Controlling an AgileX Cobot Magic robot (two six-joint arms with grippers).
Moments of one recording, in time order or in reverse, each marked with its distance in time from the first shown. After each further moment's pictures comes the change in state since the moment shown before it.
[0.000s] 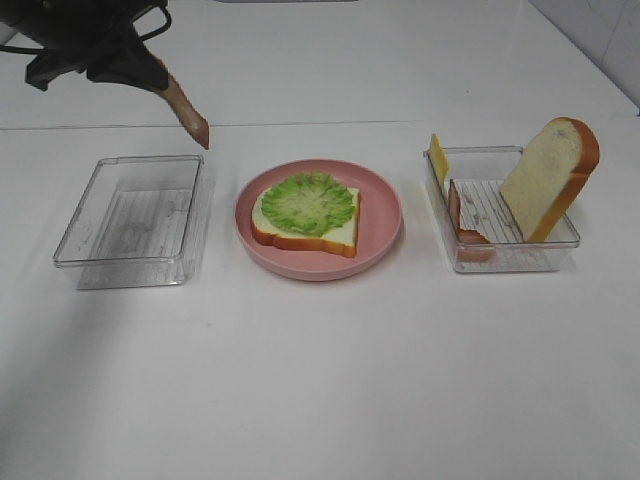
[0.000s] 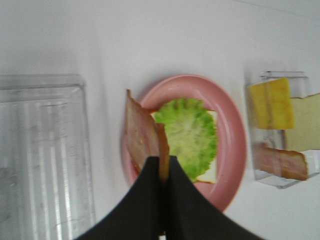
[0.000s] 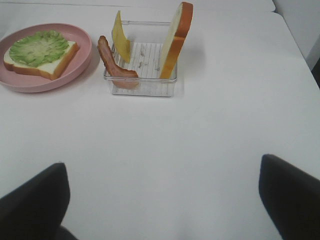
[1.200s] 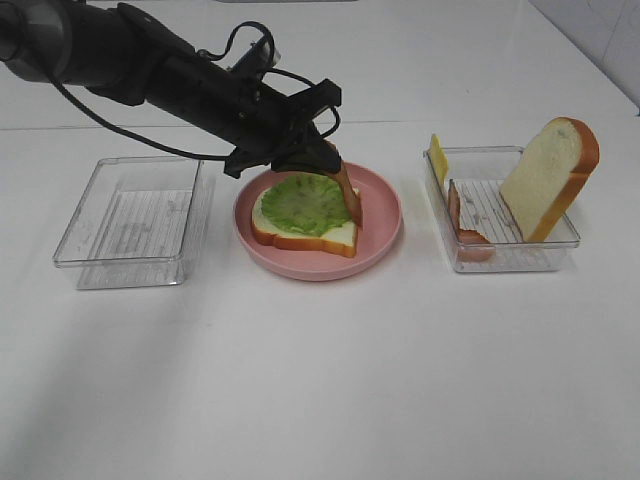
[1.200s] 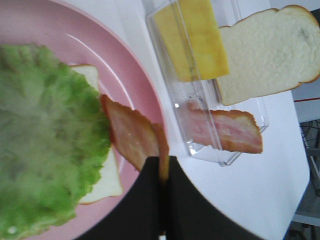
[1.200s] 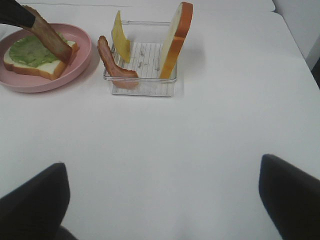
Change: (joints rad) left arm -0.259 0.309 -0.073 -0.381 -0.083 0.289; right arm 0.000 0.000 0.000 0.000 0.000 0.000
